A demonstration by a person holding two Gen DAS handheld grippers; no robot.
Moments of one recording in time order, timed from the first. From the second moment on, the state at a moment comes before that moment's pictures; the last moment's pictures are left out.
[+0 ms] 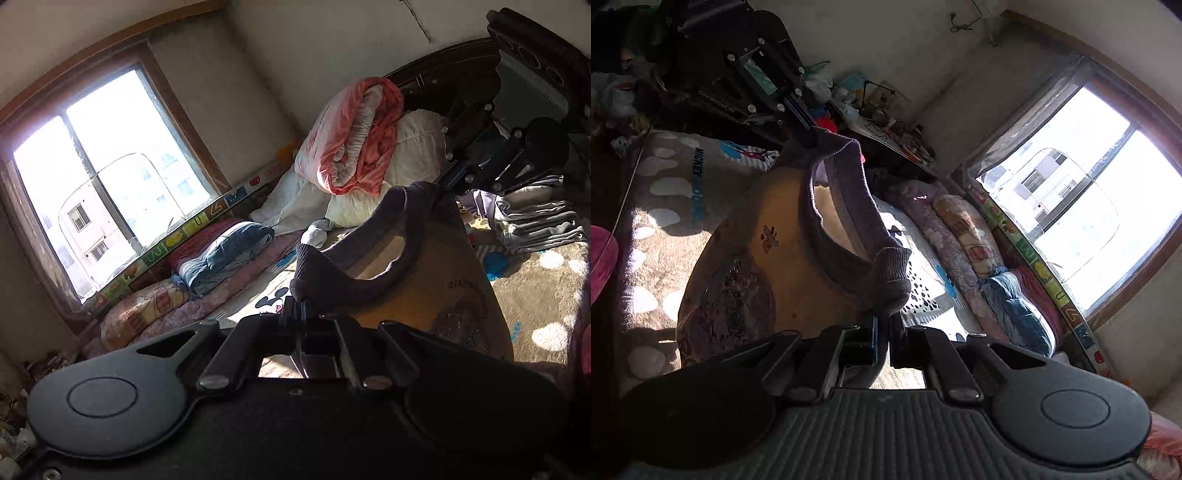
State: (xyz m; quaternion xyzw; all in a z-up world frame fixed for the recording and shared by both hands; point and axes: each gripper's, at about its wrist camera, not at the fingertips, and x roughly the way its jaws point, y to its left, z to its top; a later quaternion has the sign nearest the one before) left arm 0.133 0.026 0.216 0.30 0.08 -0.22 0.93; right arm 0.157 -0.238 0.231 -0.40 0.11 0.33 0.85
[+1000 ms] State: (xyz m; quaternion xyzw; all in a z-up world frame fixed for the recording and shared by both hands) left arm 0.398 0.035 0.228 0.26 0.10 -0.13 0.95; right arm 0.434 -0.202 0.227 -0.37 0.12 0.21 0.90
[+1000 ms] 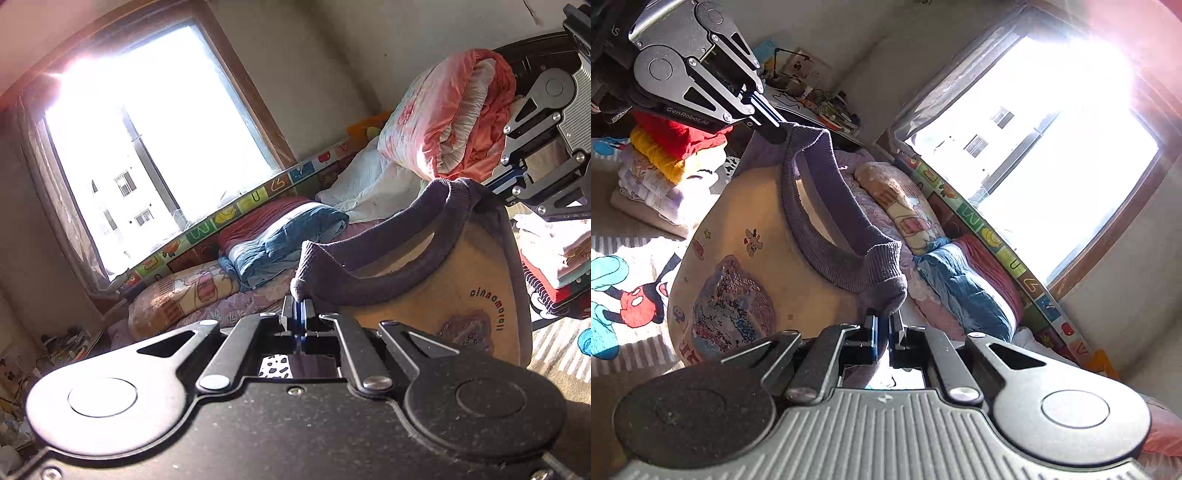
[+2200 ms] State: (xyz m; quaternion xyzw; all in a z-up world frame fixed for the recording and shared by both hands) left arm 0.127 0.035 -0.048 0.38 0.19 -0.24 0.87; right arm 0.128 -0.140 -0.057 -0.51 0.16 0.33 0.77
